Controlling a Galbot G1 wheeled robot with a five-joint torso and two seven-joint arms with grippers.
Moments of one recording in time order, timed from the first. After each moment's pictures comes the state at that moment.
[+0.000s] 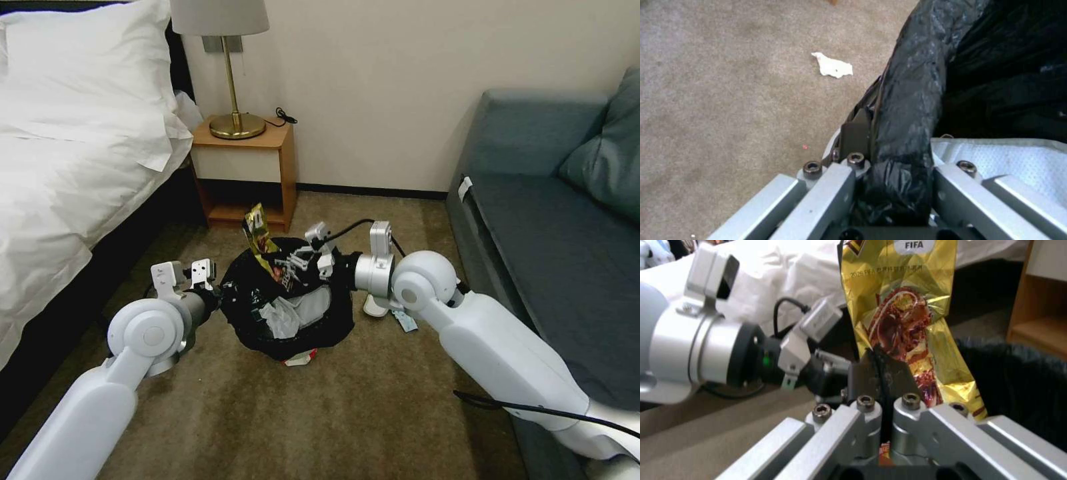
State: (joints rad) left arm 0.99 -0.95 -0.33 -2.04 -1.34 0.74 -0.68; right arm -0.51 1.02 -0.20 1.83 0.93 -0.52 -0.36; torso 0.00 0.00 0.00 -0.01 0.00
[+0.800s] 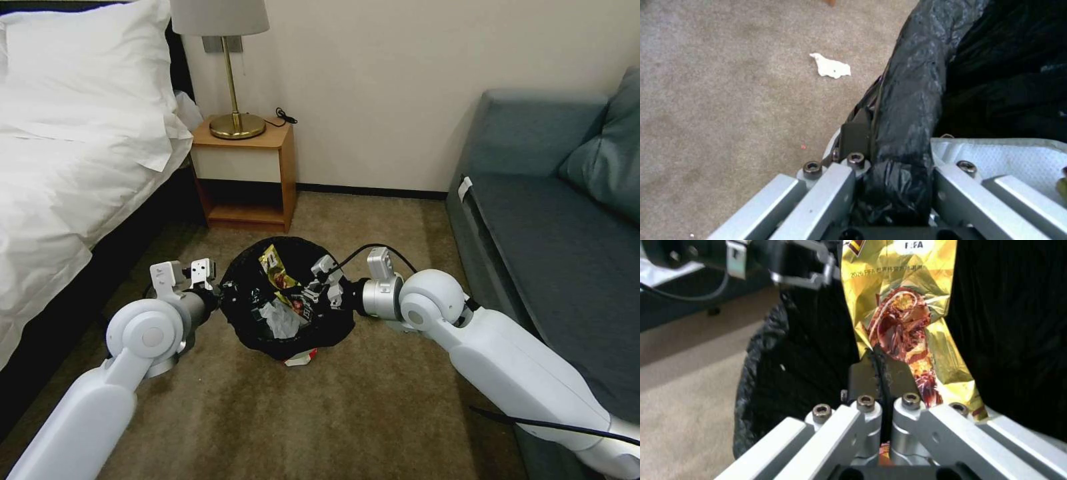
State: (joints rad) left arm 1.00 -0.95 -0.34 -2.06 -1.34 0.74 -0.68; right arm -0.55 0.96 -0.22 1.87 0.84 -0.72 -0.32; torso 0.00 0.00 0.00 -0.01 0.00
